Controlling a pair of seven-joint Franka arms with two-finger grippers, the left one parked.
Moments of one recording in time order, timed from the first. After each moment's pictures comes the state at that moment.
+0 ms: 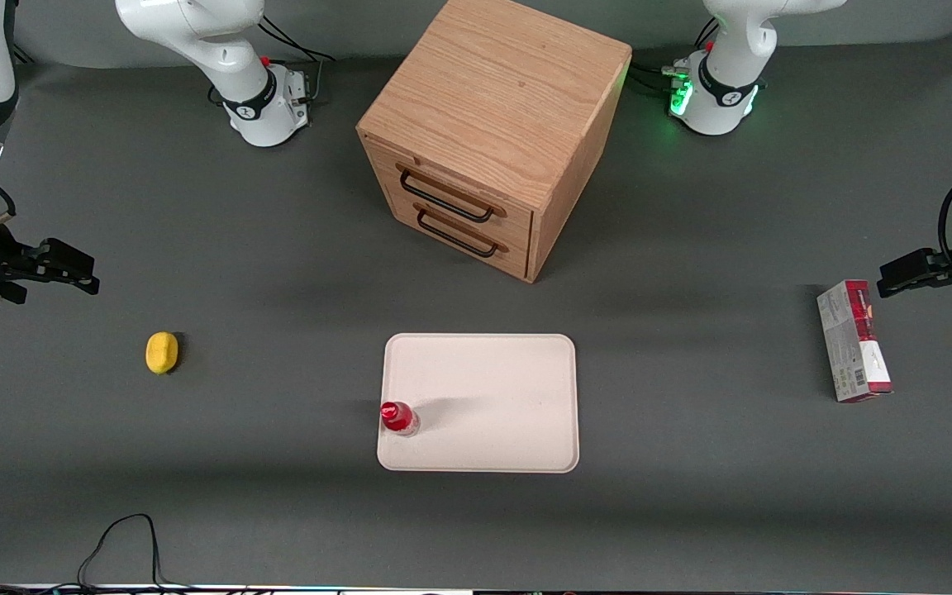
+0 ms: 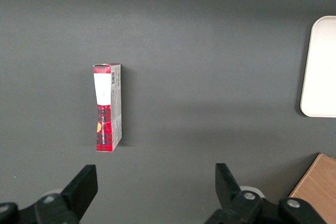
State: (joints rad) arm 0.11 0.10 -0.13 -1.53 -0.01 1.67 -0.12
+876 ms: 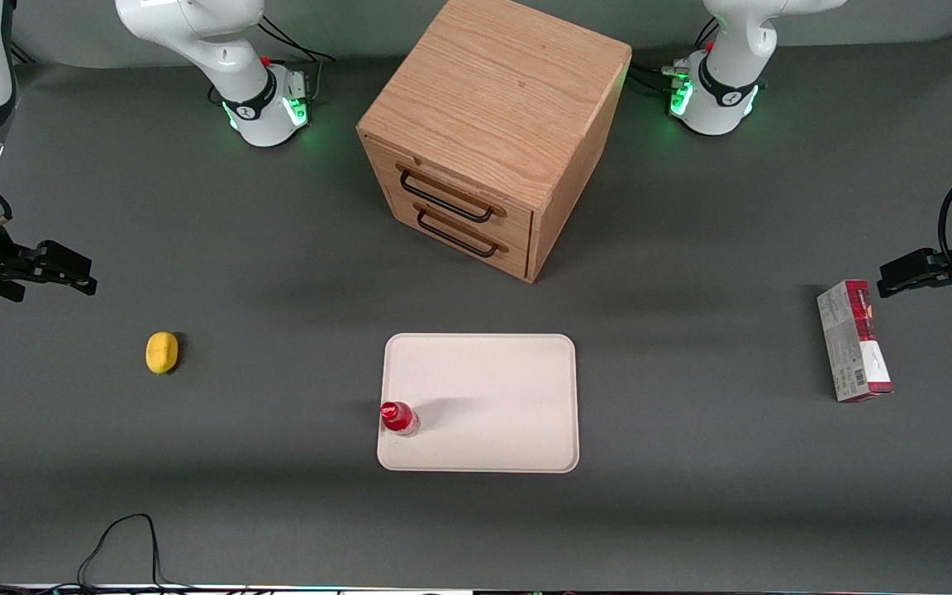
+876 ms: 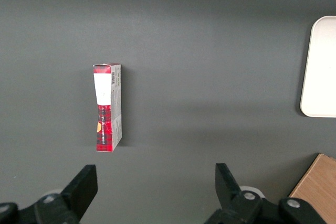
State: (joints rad) arm 0.12 0.10 -0.15 -1.53 -0.01 1.66 -0.09
